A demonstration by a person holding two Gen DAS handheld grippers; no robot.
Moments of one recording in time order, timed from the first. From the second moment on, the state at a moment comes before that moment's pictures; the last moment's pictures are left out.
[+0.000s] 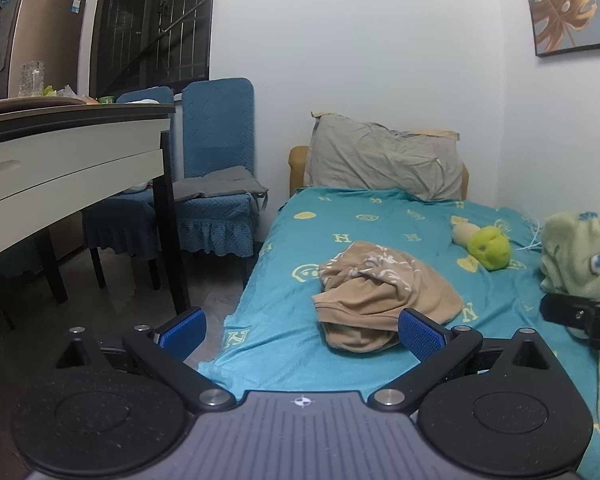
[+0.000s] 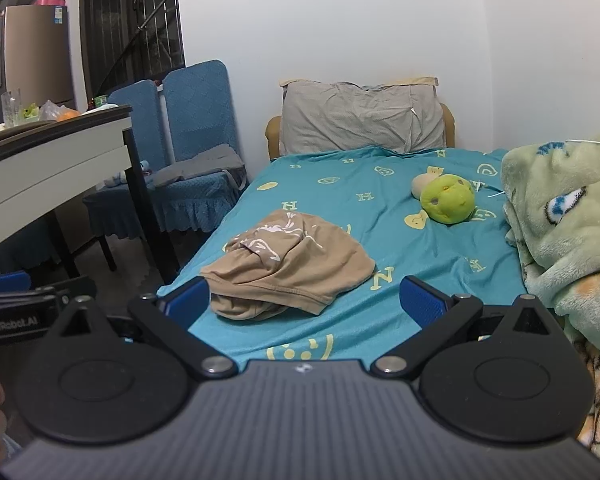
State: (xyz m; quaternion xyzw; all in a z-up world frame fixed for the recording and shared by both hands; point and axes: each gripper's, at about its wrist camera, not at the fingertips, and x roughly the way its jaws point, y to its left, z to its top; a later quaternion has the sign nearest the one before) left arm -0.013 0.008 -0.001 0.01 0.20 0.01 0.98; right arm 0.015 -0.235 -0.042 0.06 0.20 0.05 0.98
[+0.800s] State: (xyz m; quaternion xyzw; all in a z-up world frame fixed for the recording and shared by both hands) left arm 0.024 -0.002 -0.016 0.03 0.23 0.04 0.97; right arm 0.067 -0.216 0.047 0.11 0.15 0.06 0.98
